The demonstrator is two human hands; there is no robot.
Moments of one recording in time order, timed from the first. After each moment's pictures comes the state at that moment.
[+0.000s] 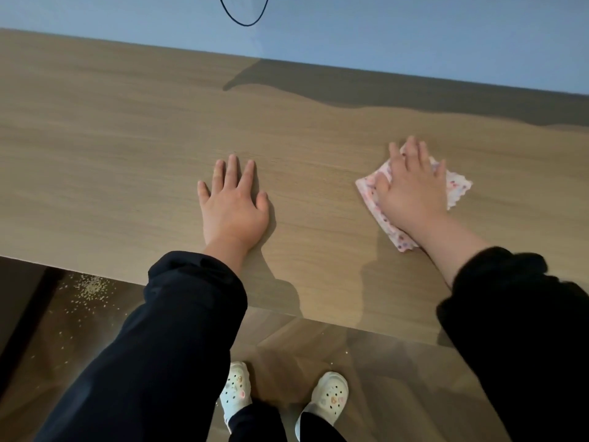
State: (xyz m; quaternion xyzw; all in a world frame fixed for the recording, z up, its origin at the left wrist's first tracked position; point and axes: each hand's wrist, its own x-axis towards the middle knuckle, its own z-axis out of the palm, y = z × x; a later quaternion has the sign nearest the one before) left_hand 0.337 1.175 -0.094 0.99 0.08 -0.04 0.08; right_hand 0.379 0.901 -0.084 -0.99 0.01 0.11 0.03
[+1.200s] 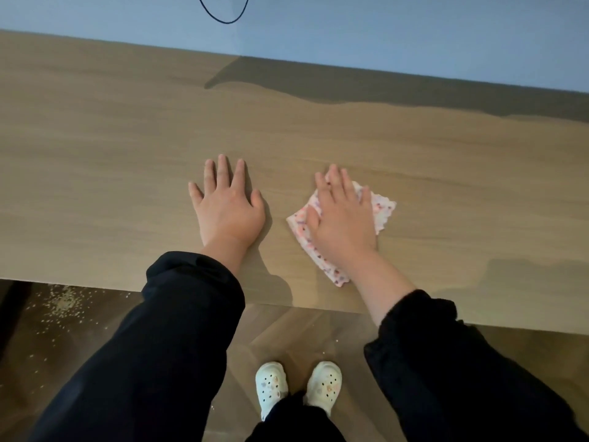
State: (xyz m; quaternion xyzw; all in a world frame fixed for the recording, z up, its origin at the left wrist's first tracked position) left_hand 0.336 1.175 -0.090 0.99 0.07 -0.04 0.10; right_hand 0.311 0.993 -0.086 -0.99 -0.03 0.10 0.06
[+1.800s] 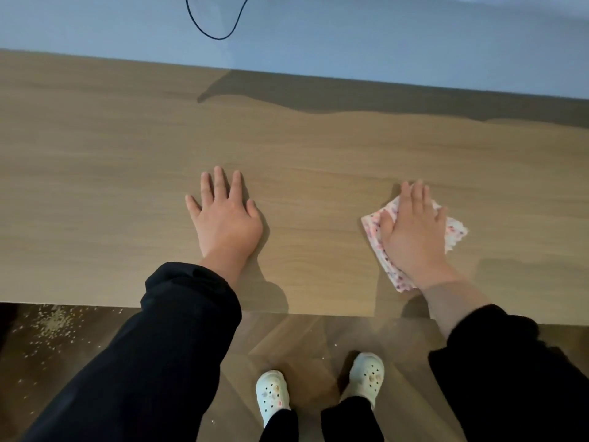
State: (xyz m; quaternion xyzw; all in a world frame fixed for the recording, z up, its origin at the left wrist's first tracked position) left_hand 0.336 1.175 -0.091 0.99 0.06 -0.06 0.09; right_hand 0.294 0.892 -0.089 -0.99 0.14 0.09 0.02
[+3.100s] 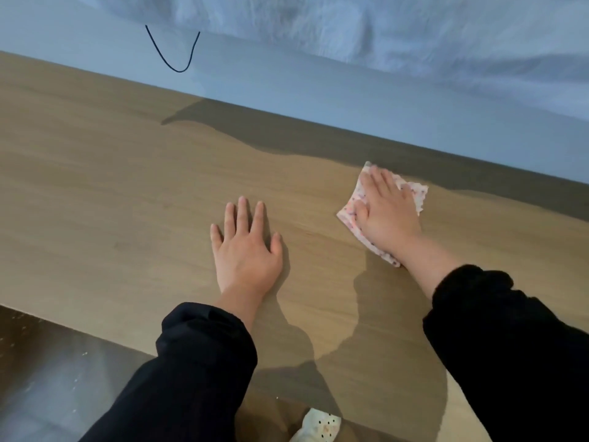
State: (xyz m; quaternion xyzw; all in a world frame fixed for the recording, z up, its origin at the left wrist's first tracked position) left_hand 0.345 1.002 -0.091 0.98 0.14 -0.05 0.11; right_hand 0.446 0.775 -0.085 -0.99 -0.12 0.08 0.05
